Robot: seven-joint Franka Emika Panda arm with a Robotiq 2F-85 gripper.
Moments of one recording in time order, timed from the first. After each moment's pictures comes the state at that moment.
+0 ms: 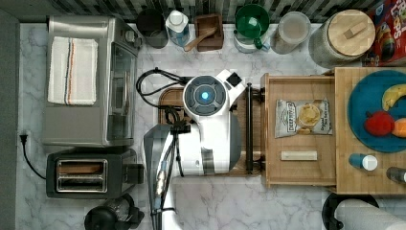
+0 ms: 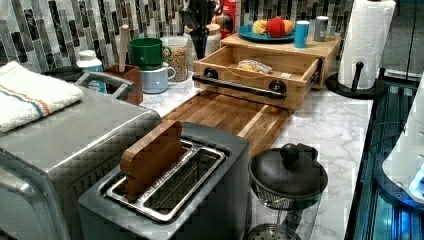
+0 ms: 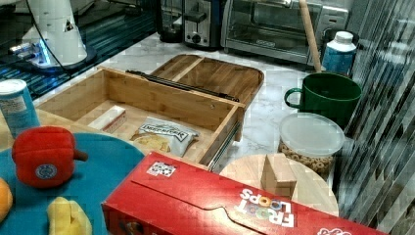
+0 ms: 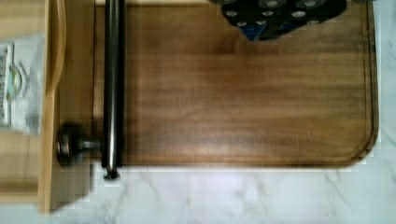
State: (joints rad) arm 0.01 0.02 0.06 -2.12 -0.04 0.56 -0.69
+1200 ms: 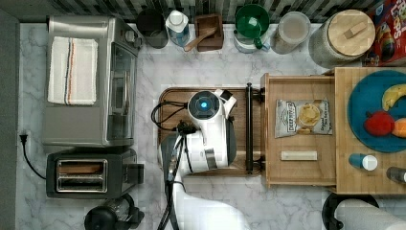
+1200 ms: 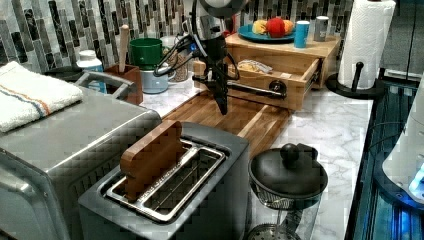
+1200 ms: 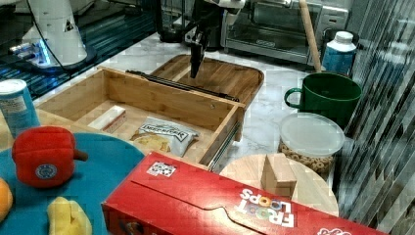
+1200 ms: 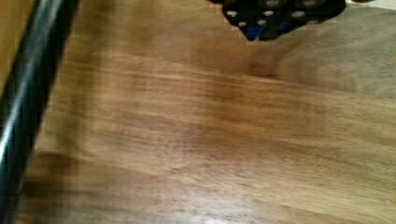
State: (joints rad) arm 0.01 0.22 0.05 -2.29 -0.16 0.77 -0.82
